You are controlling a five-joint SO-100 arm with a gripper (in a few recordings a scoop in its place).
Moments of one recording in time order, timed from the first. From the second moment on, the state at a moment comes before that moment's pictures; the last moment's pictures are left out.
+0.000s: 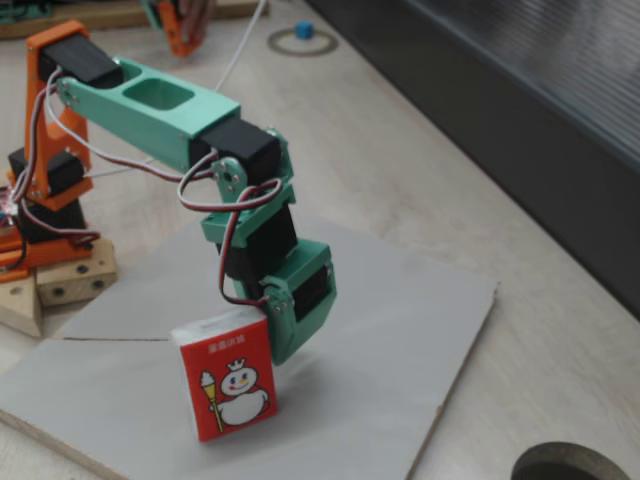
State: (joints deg) arm 0.8 67.9 75.2 66.8 103.2
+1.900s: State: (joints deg) arm -2.5 118.7 116.6 101.2 103.2
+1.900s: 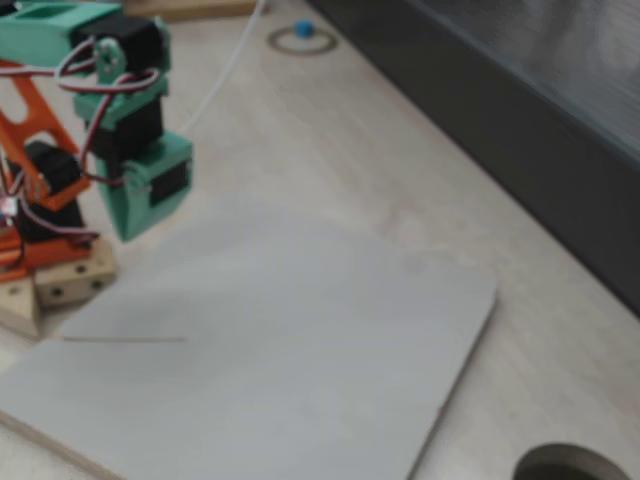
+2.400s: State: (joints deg) arm -2.5 134.5 145.9 78.7 103.2
